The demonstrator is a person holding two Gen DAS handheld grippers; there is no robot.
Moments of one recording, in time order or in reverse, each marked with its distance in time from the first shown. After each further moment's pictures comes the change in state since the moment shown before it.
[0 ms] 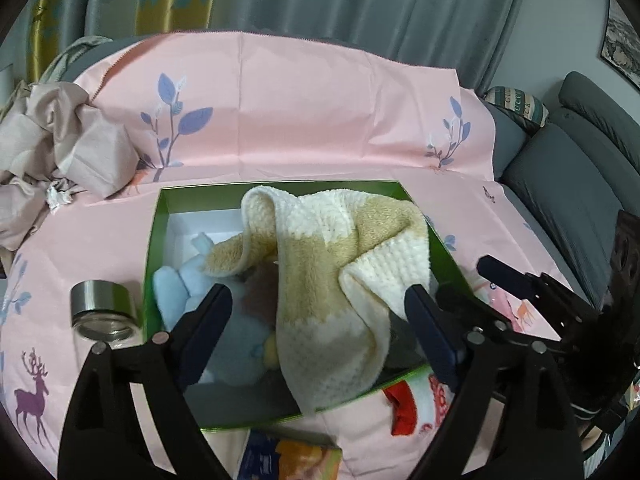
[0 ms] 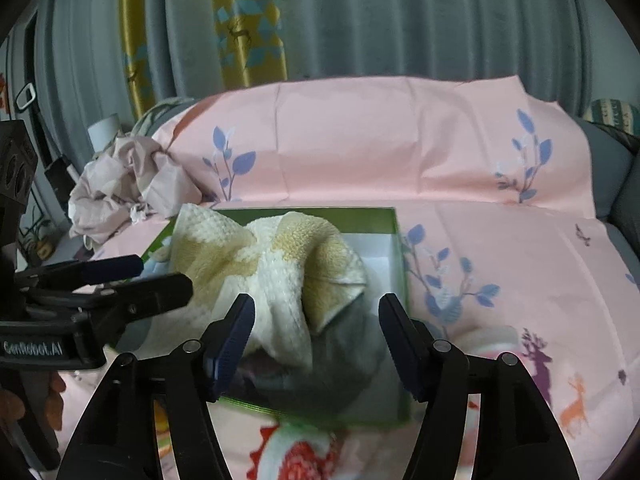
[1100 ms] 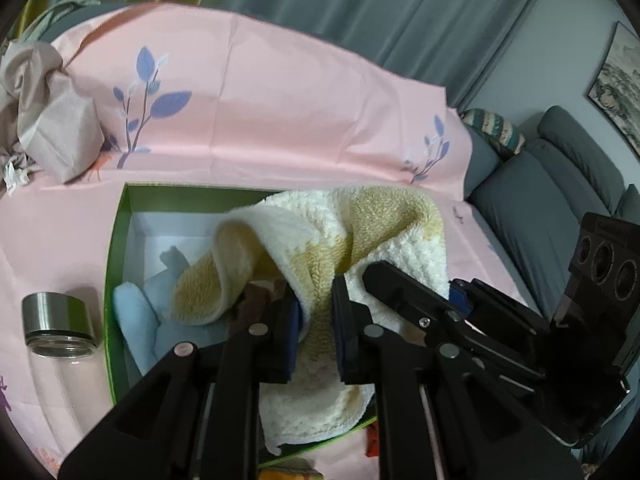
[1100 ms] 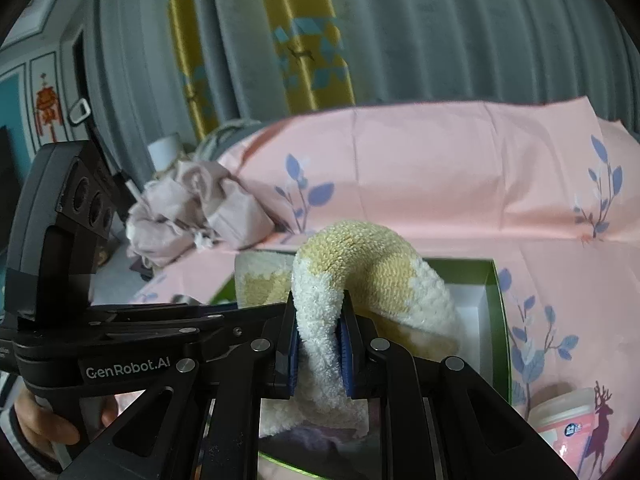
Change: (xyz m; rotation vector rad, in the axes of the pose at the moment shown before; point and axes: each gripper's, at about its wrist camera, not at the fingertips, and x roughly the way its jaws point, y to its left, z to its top) left arm 0.029 0.021 0.015 -0.102 0.025 -0.181; right arm 0.028 0.032 0.025 -0.026 -0.069 0.237
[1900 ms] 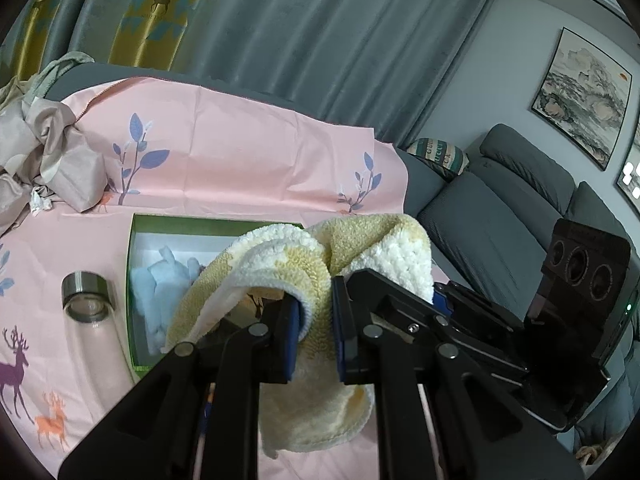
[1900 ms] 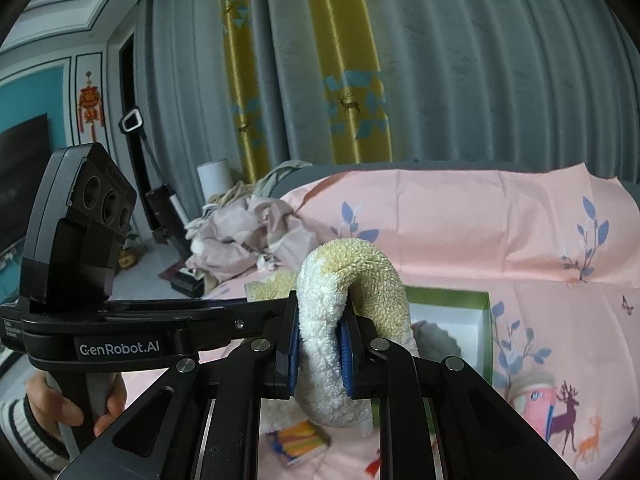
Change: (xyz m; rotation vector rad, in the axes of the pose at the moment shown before) left arm -0.119 -0.051 -0.030 0.058 -0.164 -0.122; right arm -0.118 0.068 -0.001 -0.101 -0.144 0.071
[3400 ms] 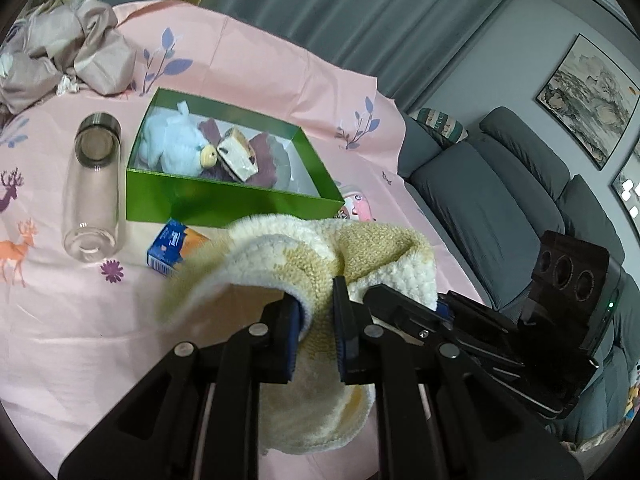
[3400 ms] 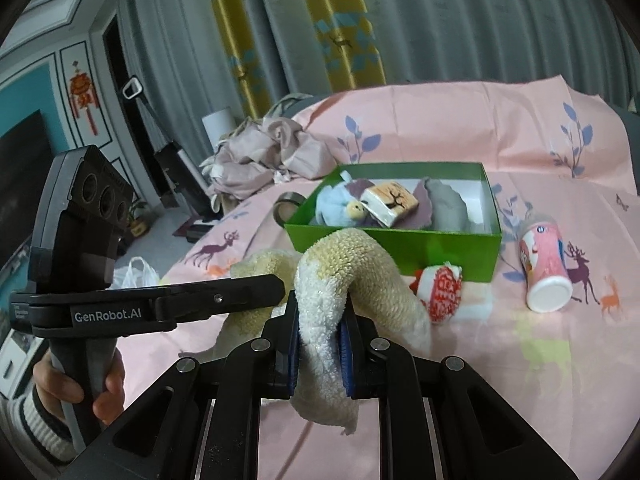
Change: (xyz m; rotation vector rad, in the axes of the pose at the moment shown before) left arm -0.050 -0.018 -0.123 -0.124 0.112 -0.013; right arm -0.062 0.029 -0.103 0.101 0.190 0.030
